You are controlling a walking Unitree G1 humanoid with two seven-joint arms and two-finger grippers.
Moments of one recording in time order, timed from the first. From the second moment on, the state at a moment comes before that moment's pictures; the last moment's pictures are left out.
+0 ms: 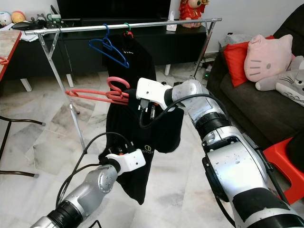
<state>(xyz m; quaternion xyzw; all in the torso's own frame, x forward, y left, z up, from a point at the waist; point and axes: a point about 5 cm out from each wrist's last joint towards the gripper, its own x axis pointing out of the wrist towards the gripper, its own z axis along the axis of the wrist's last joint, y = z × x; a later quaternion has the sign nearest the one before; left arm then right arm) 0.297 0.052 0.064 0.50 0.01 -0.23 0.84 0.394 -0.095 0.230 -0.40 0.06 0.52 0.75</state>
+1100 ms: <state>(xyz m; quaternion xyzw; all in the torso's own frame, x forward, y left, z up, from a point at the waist) 0.319 0.097 0.080 0.58 0.00 -0.09 0.81 0.387 -0.088 0.241 -0.41 0.03 0.54 0.73</state>
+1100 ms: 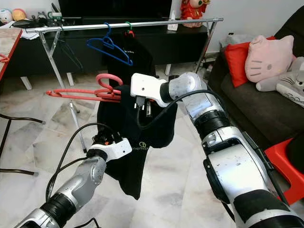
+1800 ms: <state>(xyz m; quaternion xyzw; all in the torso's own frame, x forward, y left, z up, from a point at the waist) 0.322 0.094 0.080 0.56 0.00 -0.08 0.82 0.386 -0.087 0.241 -0.41 0.02 0.55 0.73</state>
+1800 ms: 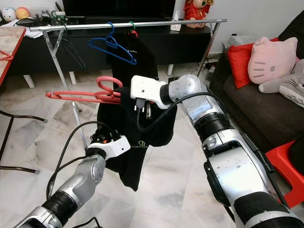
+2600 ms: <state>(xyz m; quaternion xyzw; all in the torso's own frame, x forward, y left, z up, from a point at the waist) 0.325 0.106 0.079 0.56 0.01 -0.06 0.83 0.381 -0.086 0.236 -0.40 0.03 0.56 0.73</state>
